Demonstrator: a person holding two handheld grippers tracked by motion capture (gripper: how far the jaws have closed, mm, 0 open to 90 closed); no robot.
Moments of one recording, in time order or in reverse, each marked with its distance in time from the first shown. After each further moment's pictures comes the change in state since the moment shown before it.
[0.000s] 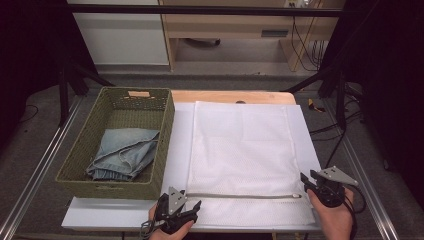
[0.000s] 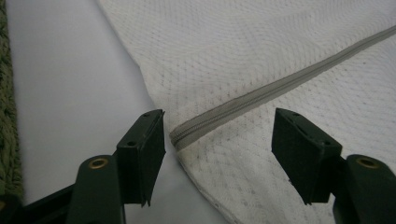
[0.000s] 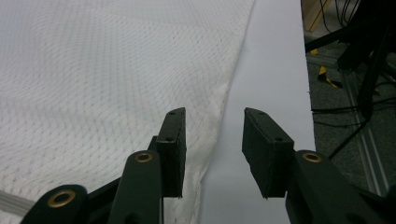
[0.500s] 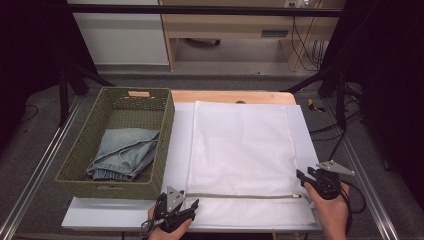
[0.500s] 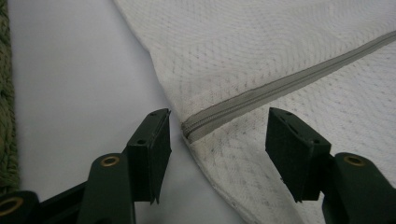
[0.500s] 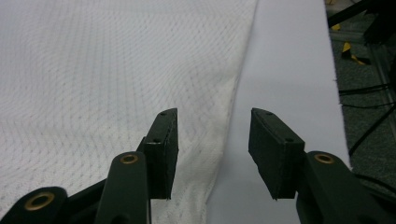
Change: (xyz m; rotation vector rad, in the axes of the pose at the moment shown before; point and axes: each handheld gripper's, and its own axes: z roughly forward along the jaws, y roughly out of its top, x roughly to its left) left arm 0.007 -0.007 0.009 0.003 0.004 -0.053; right arm -0.008 0.004 0.025 0.058 0.058 0.089
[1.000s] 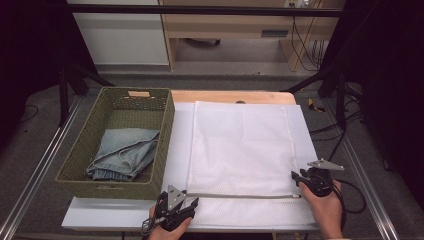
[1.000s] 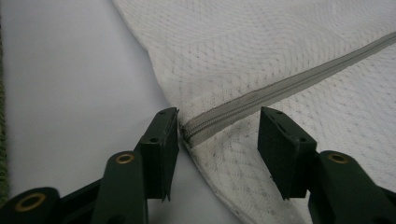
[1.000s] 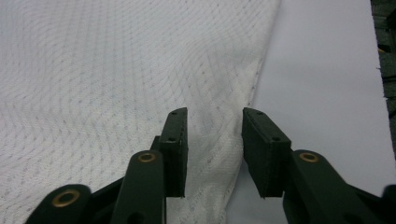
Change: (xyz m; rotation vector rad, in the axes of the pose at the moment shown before) left arm 0.000 0.001 0.004 0.011 -0.010 0.023; right arm 0.006 0.000 0.017 0.084 0.031 -0.035
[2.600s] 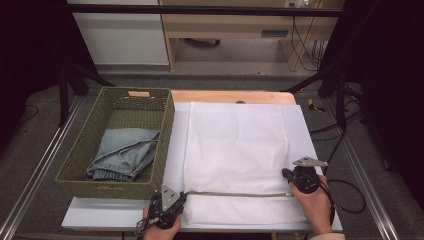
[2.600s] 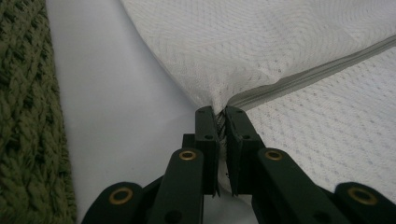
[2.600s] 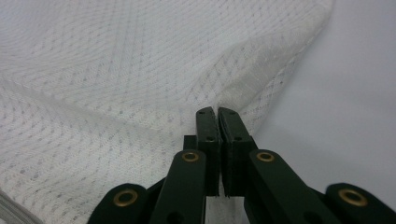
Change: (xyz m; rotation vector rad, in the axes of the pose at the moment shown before) left arm 0.011 -0.001 -0.014 0.000 0.064 -0.003; right arm 0.028 0.012 0.013 0.017 0.080 -0.111
